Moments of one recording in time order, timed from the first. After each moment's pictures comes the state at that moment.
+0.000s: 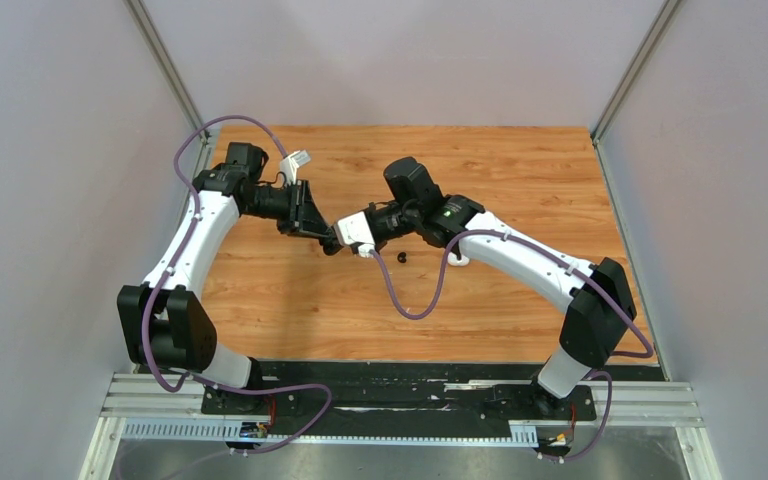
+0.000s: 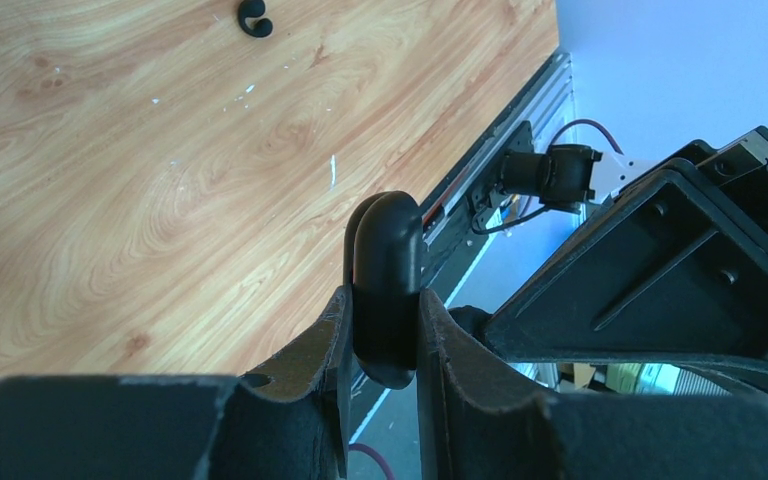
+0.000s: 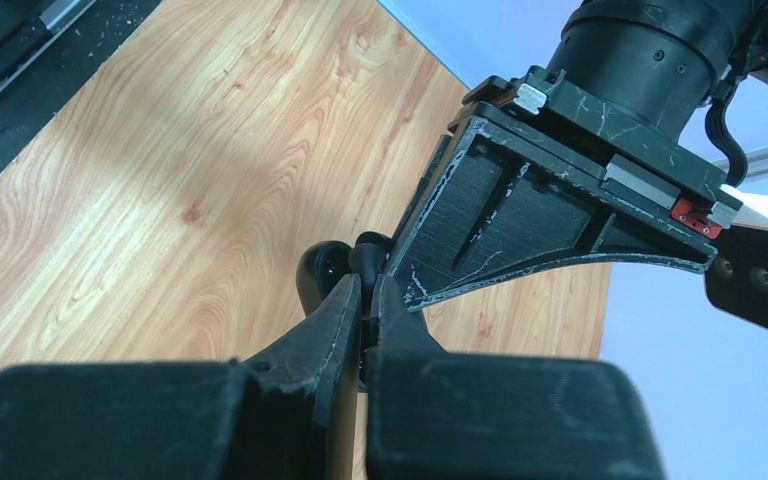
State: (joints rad) left arm -0.11 1.48 1.33 -0.98 0.95 -0.08; right arm 0.83 1.66 1.46 -0.31 -0.78 -1.06
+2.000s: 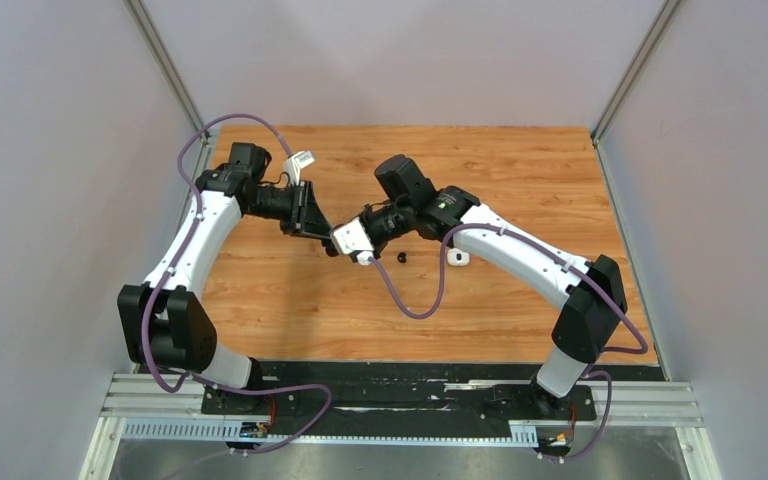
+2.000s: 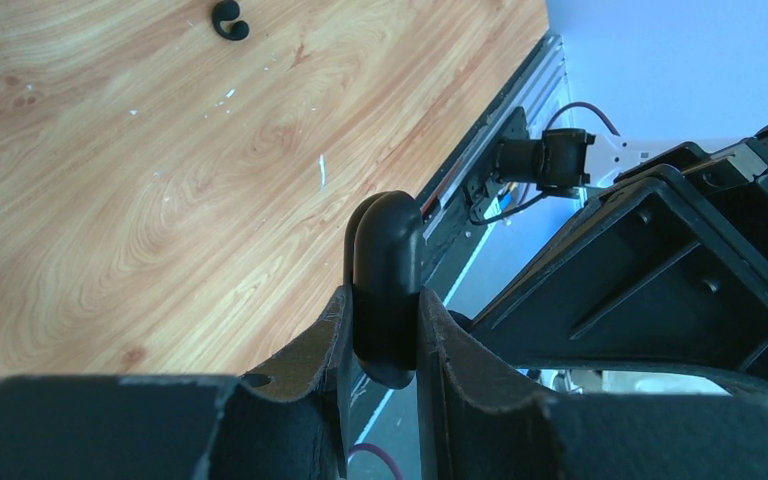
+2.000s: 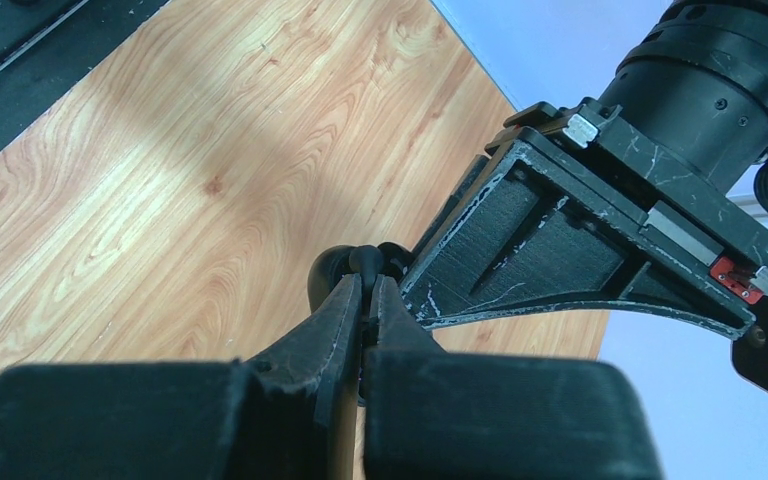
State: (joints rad) left arm -0.12 1.48 1.33 -0.98 0.98 -0.04; right arm 0.85 1.70 1.58 -0.54 -0.78 -1.25
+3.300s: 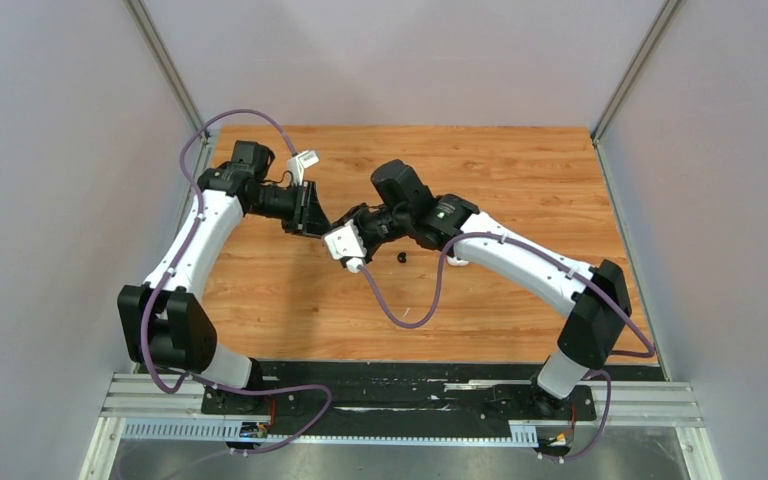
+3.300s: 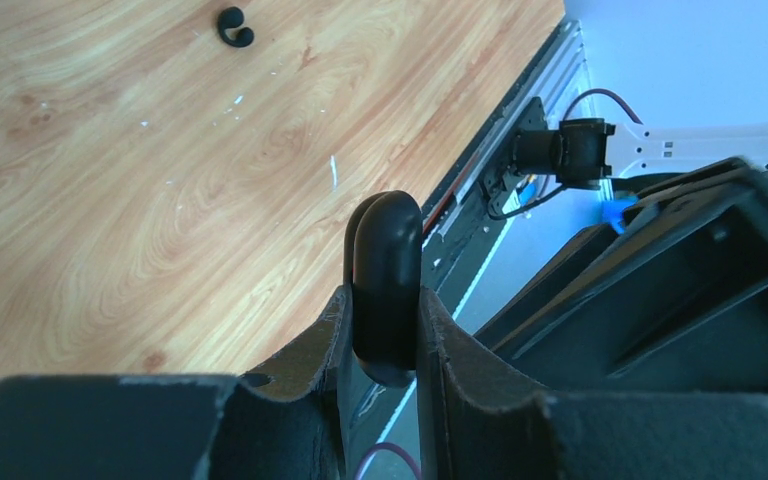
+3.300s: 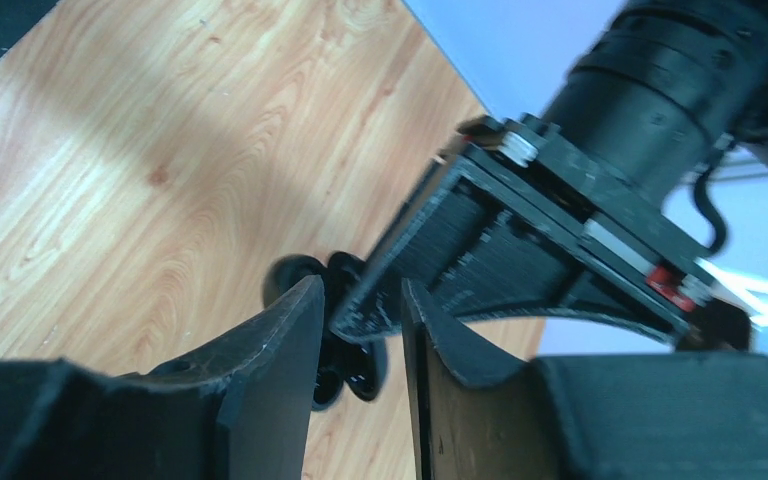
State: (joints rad) left arm -0.14 1.48 1.35 -0.98 0.95 0.00; right arm 0.90 1.69 1.56 -0.46 -0.65 -1.23
